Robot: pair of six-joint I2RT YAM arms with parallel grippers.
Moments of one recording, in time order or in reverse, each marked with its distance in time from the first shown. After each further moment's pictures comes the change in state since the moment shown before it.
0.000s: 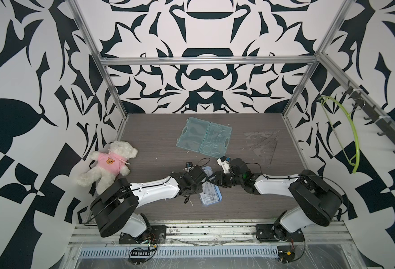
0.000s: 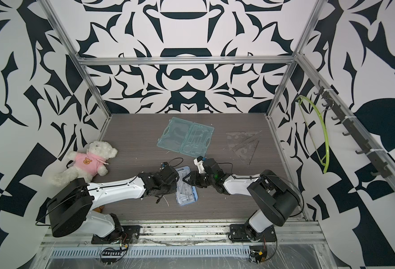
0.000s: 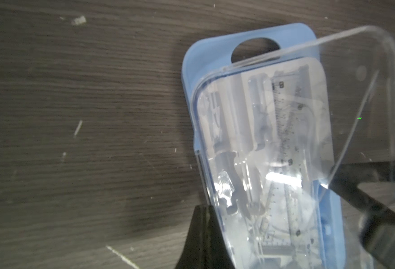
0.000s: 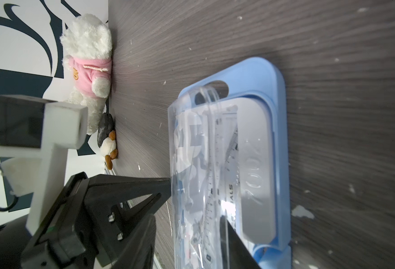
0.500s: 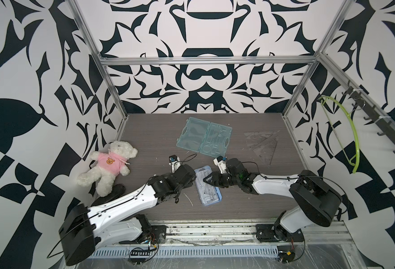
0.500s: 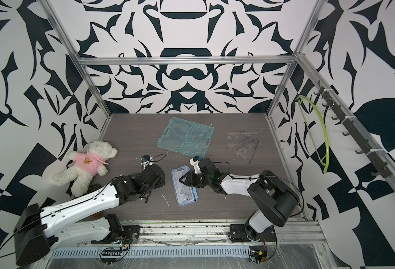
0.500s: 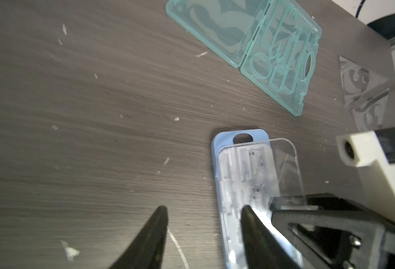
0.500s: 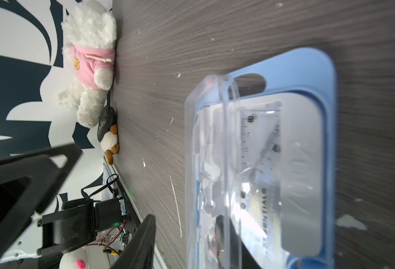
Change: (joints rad) left arm 0.046 -0.473 -0.033 -0.207 -0.278 -0.077; right arm 0.077 0.000 0.074 -0.073 0.047 -0.005
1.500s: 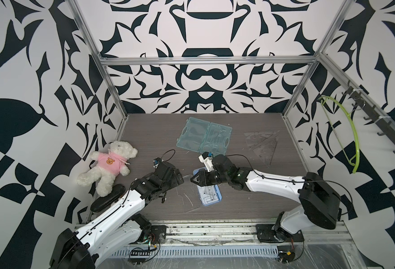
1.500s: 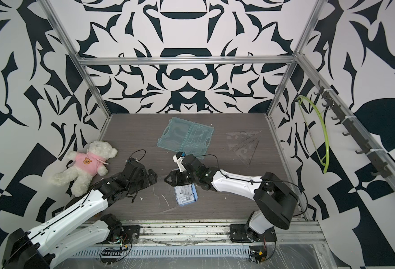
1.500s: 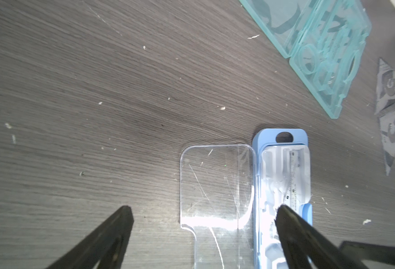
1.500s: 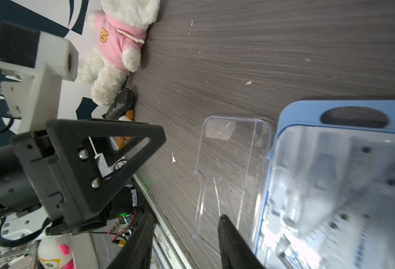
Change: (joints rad) left arm 0.271 -0.092 -0.104 -0.026 0.279 0.110; right arm 0.143 -0.080 0.244 -0.320 0.151 -0.126
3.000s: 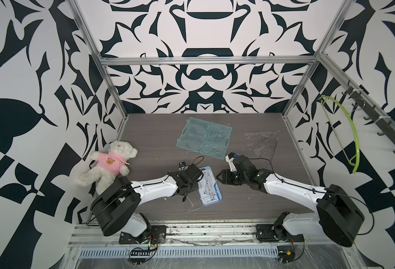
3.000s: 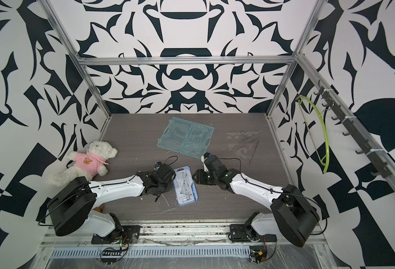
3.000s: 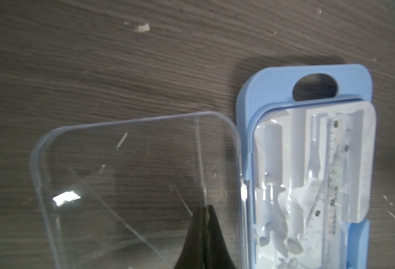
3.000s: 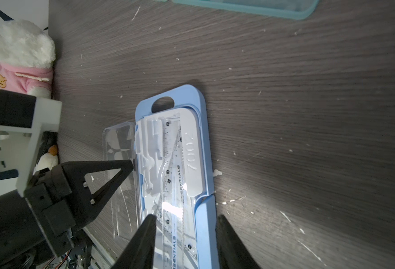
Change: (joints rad) left arm -0.238 0.591 0.108 0.266 0.002 -0.113; right arm -0.223 -0.145 -0.212 -0.124 0.079 -0.026
